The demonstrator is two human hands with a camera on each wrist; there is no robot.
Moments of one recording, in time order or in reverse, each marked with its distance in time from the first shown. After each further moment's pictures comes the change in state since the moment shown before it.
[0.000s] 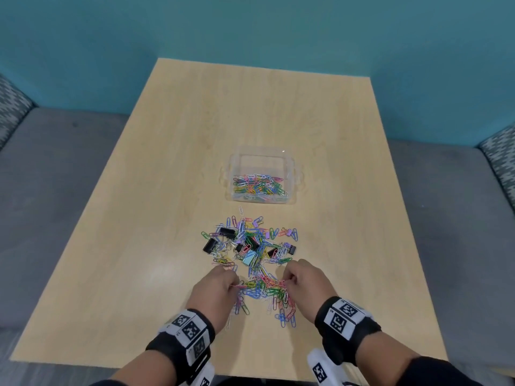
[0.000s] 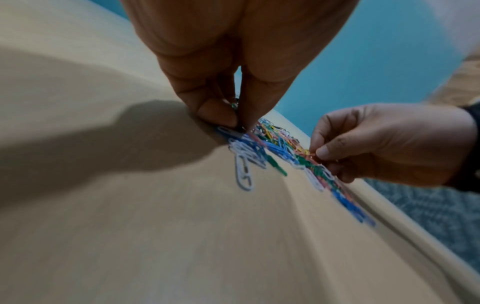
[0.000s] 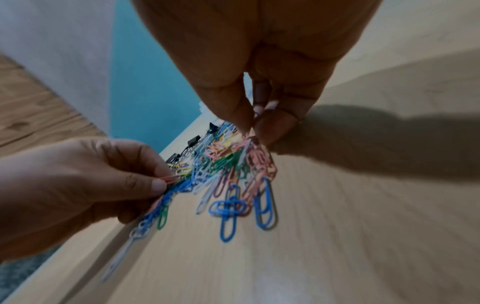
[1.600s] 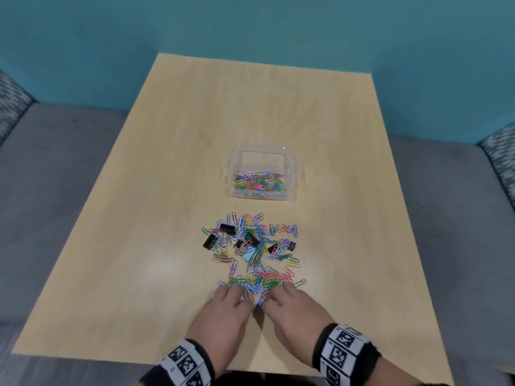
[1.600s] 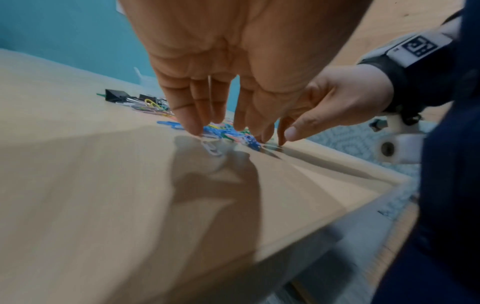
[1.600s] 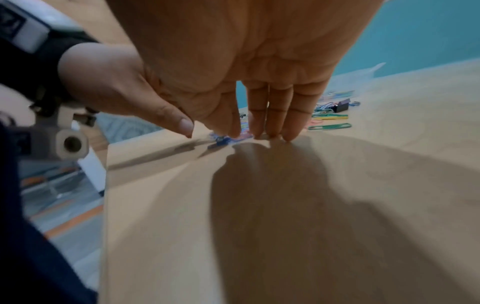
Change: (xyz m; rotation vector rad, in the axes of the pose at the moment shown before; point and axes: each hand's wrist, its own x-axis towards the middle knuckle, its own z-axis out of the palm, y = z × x) left_hand -0.048 0.005 0.015 0.395 -0.050 0.361; right_hand -0.047 -0.009 0.021 -0.561 -0.101 -0.522
